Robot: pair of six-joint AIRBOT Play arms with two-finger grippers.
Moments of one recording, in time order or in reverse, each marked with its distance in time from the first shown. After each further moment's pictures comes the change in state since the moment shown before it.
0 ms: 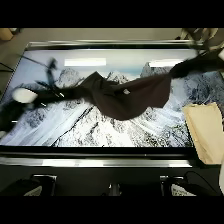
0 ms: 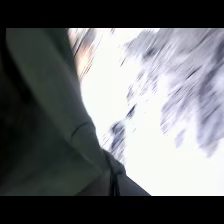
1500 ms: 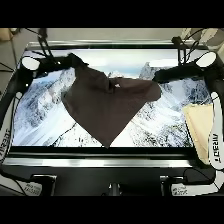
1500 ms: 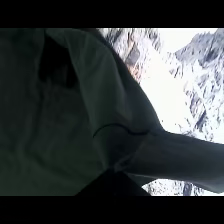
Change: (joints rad) left arm 0.134 -0.550 0.564 0.157 -0.063 -0.138; right arm 0.000 -0.250 -0.088 0.277 -0.018 0.061
